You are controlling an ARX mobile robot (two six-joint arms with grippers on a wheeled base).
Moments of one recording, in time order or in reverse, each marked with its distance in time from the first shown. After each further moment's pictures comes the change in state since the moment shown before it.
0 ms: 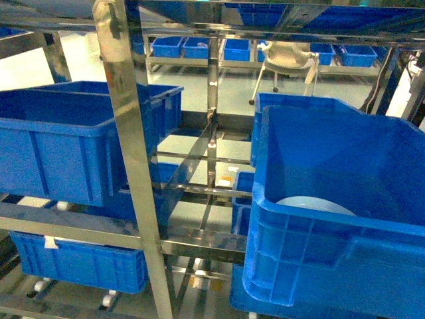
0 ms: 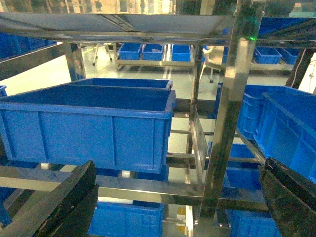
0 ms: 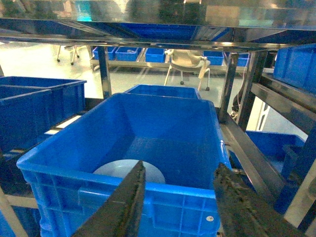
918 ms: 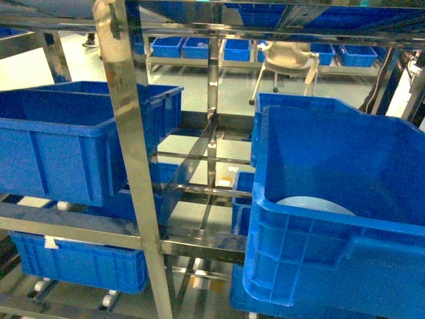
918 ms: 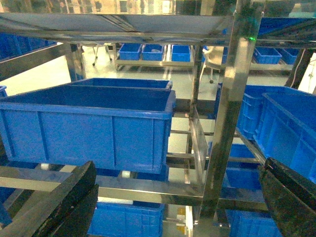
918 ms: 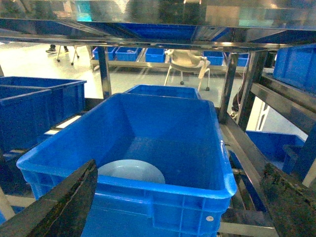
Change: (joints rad) left arm 0.000 0.000 0.000 0.000 0.000 0.000; right arm 0.000 0.000 0.000 0.000 0.000 0.000
